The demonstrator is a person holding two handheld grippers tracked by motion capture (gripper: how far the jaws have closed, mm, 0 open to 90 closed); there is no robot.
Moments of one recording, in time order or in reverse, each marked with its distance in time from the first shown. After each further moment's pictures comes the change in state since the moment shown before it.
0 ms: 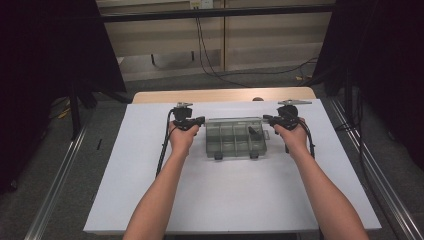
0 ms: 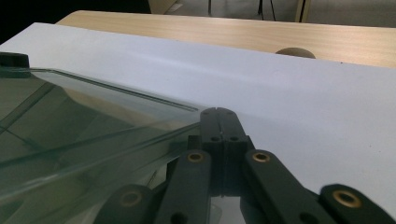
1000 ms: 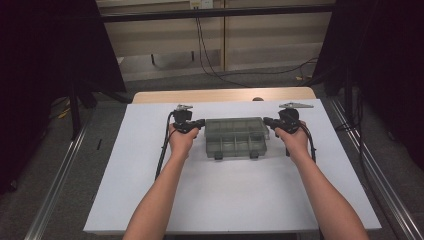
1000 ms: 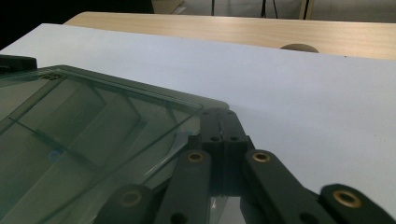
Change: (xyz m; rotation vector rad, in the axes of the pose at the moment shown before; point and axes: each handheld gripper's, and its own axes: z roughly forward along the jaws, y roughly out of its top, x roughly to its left) left arm 0.000 -0.008 -0.001 0.001 -0.012 0.003; right arm 0.001 -0.009 -0.005 -0.011 0.012 0.001
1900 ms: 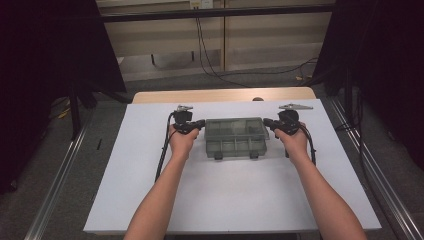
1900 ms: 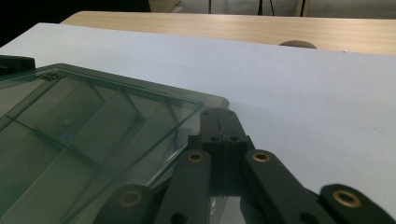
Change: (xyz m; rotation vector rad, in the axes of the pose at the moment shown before) left arm -0.001 -0.002 0.000 0.001 0.010 0.003; right arm 0.002 -0.004 0.000 -0.004 -0.014 0.008
